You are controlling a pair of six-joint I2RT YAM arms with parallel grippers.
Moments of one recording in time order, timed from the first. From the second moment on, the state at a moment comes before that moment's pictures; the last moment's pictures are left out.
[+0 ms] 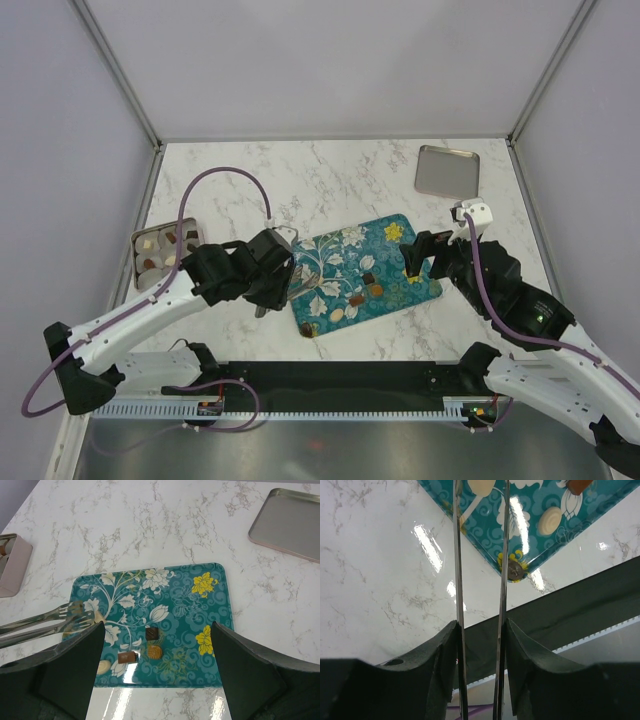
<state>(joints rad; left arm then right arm) -0.93 1.10 1.12 -1.12 -0.17 -0.54 0.81 0.65 0.90 -0.56 0.43 0.34</state>
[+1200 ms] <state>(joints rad) -0.97 1.12 1.06 -1.08 -0.18 -0.56 0.81 0.66 0.90 -0.56 0.43 0.34</state>
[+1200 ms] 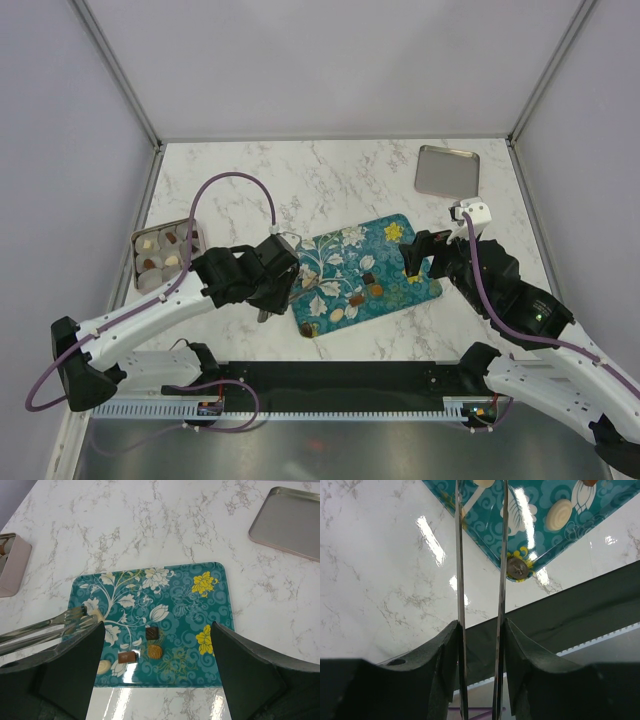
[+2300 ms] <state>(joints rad) -0.88 1.15 1.27 -1.30 -0.29 -0.64 0.81 0.65 0.90 -0.56 0.42 0.34</state>
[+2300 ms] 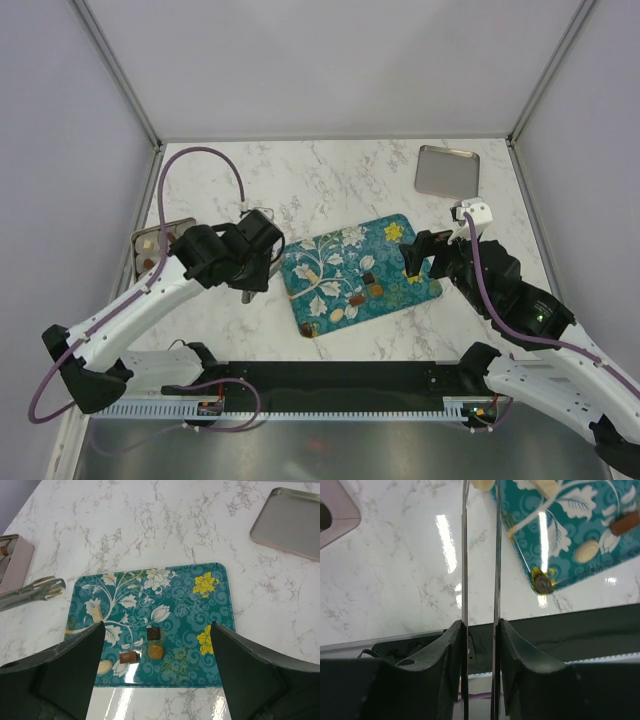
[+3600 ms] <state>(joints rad) 0.08 1.04 1.25 -1.36 -0.31 -0.52 0.83 0.60 0.83 -0.46 0.31 0.35</state>
